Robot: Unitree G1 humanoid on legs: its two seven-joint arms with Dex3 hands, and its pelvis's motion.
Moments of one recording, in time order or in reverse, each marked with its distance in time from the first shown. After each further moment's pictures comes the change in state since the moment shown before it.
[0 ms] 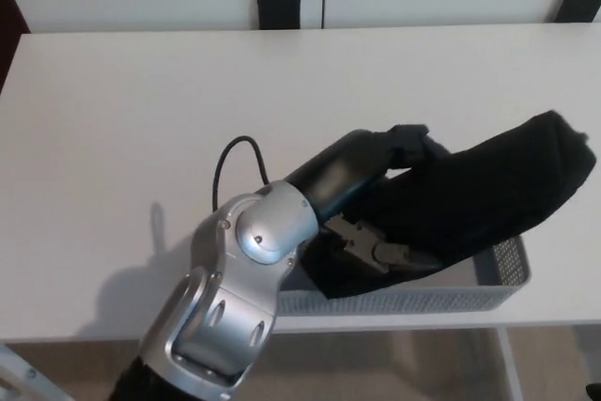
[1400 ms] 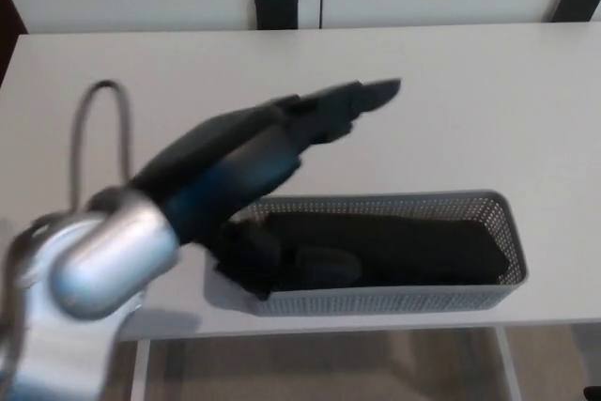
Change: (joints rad) left_arm 0.191 0.389 0.199 -0.627 -0.102 -0.049 -0.120; right_arm 0.004 -0.001 0.007 0.002 -0.012 0.018 0.004
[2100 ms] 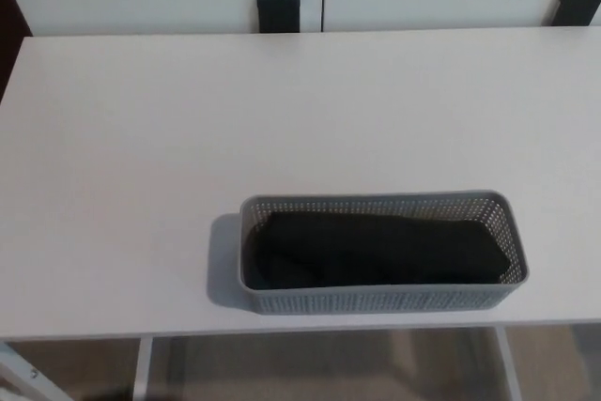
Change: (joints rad) left_arm 0.989 0.031 0.494 0.119 -0.287 -0.216 -0.226; right_arm 0.049 0.001 0.003 0.081 -0.007 -0.023 0.001
